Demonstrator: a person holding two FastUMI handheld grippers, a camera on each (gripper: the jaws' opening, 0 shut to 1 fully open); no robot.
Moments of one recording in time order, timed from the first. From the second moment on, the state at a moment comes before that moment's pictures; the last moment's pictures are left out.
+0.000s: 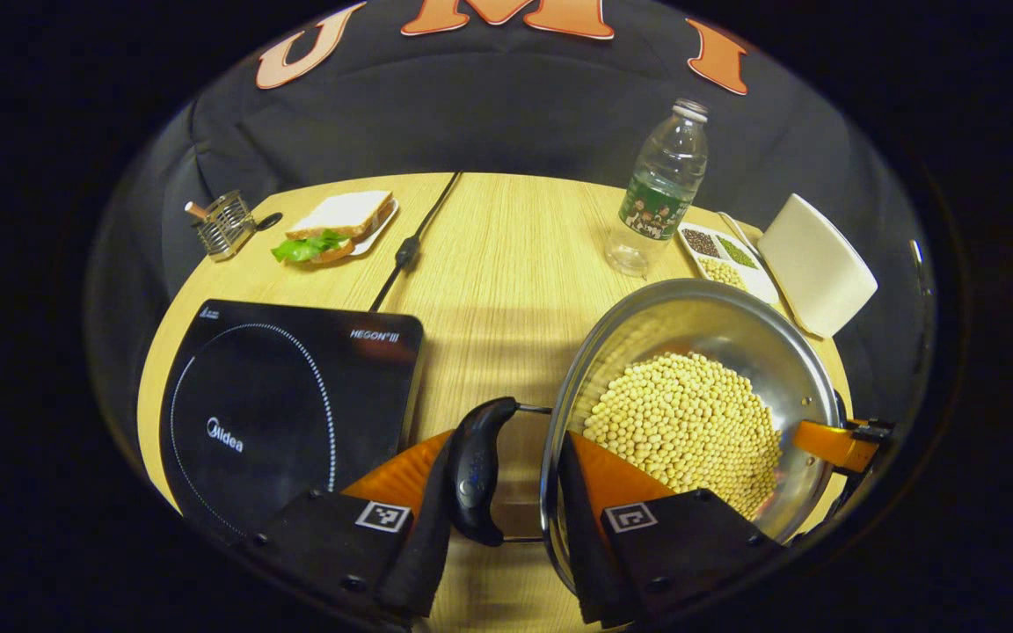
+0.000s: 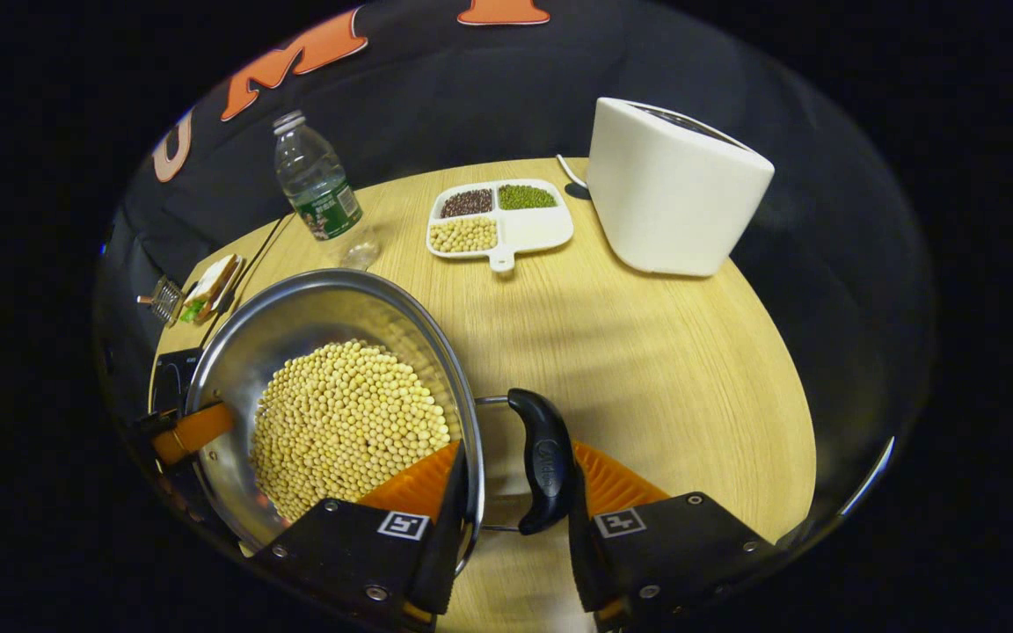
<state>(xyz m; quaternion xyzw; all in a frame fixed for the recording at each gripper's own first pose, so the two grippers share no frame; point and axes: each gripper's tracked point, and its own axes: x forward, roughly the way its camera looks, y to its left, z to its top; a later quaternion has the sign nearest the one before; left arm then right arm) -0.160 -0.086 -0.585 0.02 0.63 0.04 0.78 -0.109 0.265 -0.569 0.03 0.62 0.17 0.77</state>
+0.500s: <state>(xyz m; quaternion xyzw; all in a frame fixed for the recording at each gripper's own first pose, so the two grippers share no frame) -0.136 -0.065 -0.519 0.02 0.56 0.07 0.83 -0.093 0.285 -0.562 0.07 0.59 0.18 0.79</state>
